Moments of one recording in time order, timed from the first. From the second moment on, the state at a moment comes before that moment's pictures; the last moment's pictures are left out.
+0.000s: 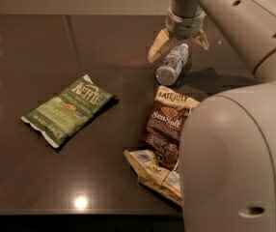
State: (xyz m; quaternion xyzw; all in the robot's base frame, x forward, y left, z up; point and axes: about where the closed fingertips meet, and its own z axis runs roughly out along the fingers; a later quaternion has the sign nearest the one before) arm 0.703 -0.135 0.882 -0.14 0.99 -0.02 0.10
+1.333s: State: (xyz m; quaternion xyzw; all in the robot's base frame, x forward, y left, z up) arm 0.720 -0.128 0.857 -0.13 0.99 -0.01 0.08
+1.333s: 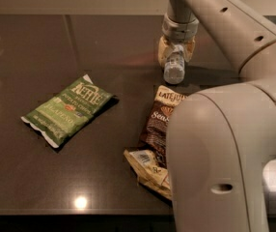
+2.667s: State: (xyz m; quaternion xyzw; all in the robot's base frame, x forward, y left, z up) arm 0.680 -0.102 0.966 -0.29 0.94 0.01 0.17
